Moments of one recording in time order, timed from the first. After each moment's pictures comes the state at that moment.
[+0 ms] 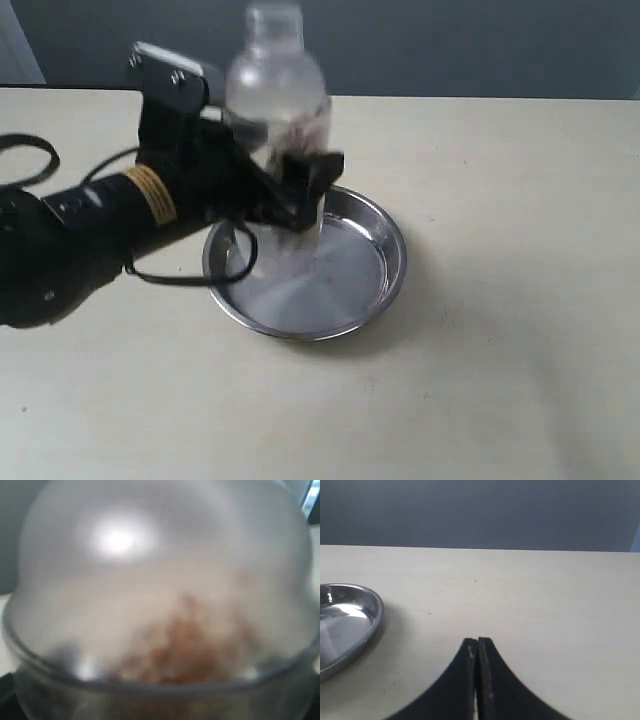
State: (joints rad) left arm -0.54 1.54 -0.62 0.14 -0.64 -0.27; right arm 0.10 0.00 0.00 0.07 0.32 -0.03
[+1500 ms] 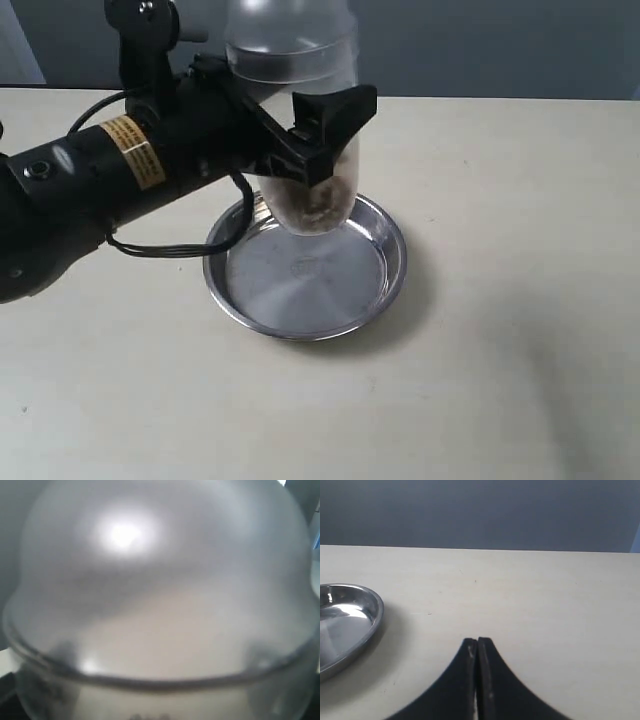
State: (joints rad) left arm -0.56 1.44 -0.68 0.24 -0.68 -0.38; right arm 0.10 0.00 0.00 0.07 0.32 -0.03
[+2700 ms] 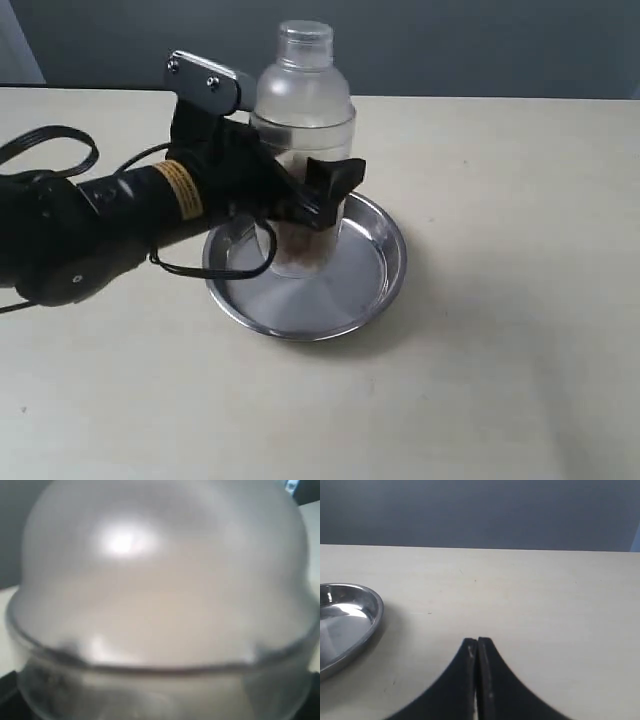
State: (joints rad) left arm -0.53 1.60 -0.69 0.26 -0.65 -0.36; right arm 0.10 0.00 0.00 0.07 0.32 -0.03
